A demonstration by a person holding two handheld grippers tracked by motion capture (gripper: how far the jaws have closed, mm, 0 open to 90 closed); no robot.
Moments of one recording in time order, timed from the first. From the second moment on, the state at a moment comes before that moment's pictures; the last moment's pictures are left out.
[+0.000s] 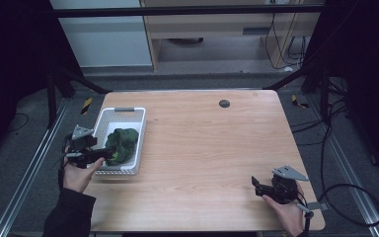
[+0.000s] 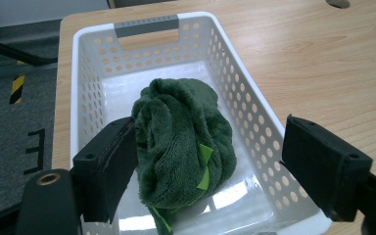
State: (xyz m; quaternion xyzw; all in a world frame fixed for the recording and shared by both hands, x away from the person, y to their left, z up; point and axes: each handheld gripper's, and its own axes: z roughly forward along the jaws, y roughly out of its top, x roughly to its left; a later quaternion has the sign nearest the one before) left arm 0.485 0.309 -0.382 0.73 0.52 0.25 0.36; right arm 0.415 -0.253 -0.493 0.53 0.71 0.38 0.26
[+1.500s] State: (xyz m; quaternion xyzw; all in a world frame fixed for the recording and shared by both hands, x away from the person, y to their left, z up) left arm 0.548 0.302 -0.397 0.77 0.54 0.21 0.25; right arm 0.416 -0.252 -0.495 0.53 0.72 0.38 0.25
